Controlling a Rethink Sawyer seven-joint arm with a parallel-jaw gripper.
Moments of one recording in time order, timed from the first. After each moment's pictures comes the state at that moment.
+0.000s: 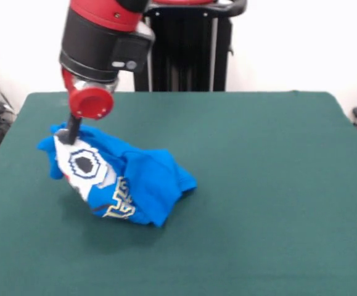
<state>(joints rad) -0.10 -0.44 -0.43 1.34 0.06 0.54 2.66</state>
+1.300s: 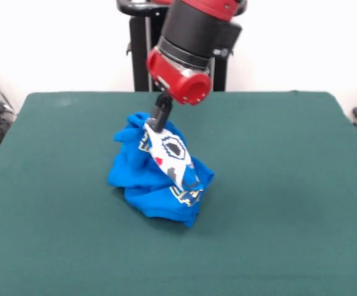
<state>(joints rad) 0.12 -0.50 -0.45 1.60 0.04 0.32 2.66</state>
